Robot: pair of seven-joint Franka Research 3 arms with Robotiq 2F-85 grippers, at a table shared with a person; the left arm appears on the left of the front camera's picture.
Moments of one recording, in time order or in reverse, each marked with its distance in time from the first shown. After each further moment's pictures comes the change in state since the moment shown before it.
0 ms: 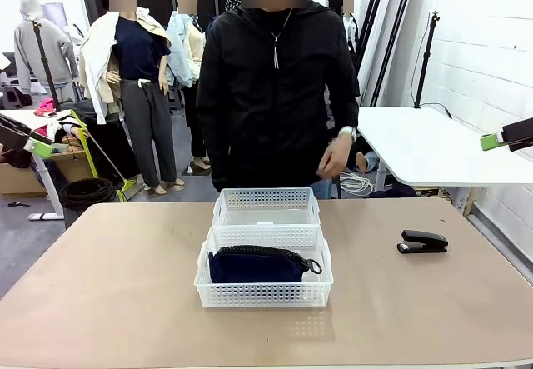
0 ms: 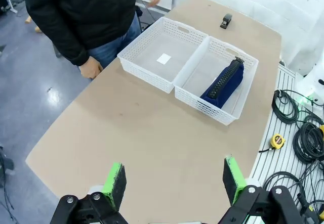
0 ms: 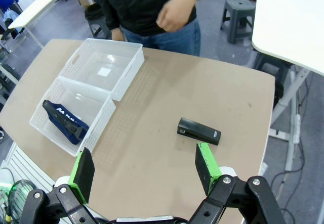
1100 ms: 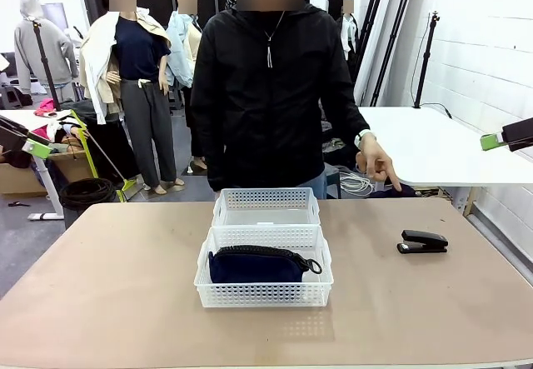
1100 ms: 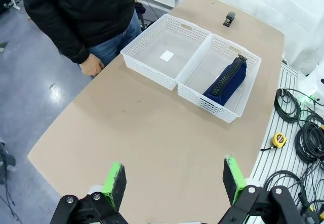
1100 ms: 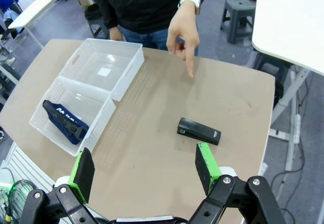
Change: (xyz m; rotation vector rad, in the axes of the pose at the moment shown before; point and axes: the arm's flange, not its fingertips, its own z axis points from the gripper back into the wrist) left arm -0.002 0.000 0.003 0.014 0.010 0.006; right arm 0.000 0.000 0.000 0.000 0.000 0.000
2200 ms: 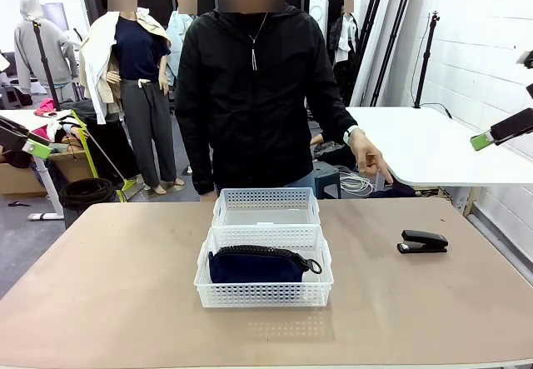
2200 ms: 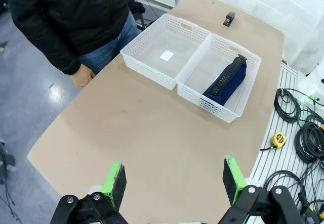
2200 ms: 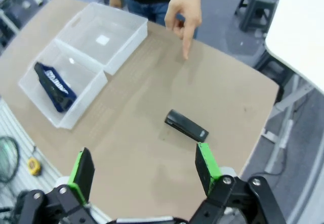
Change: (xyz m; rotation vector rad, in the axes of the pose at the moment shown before) left arm 0.000 0.000 -0.001 -0.001 0.001 0.001; right arm 0.051 -0.032 -0.041 0.063 0.228 0.196
